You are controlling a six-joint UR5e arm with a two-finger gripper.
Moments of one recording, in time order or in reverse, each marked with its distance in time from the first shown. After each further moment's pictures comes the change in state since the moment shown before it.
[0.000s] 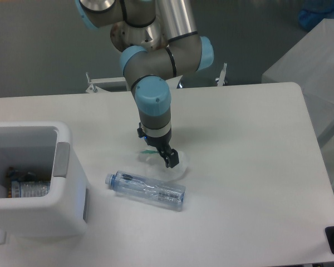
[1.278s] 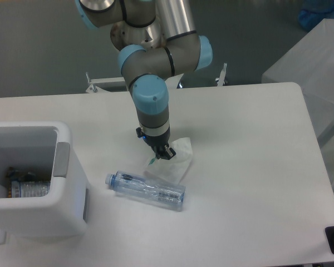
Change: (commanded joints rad) arm 0.015 0.104 0.009 -0.118 0.003 -0.051
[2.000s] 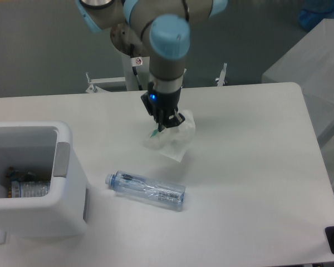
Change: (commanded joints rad) arm 0.121 0.218 0.158 -0.213 -0.334 -0.151
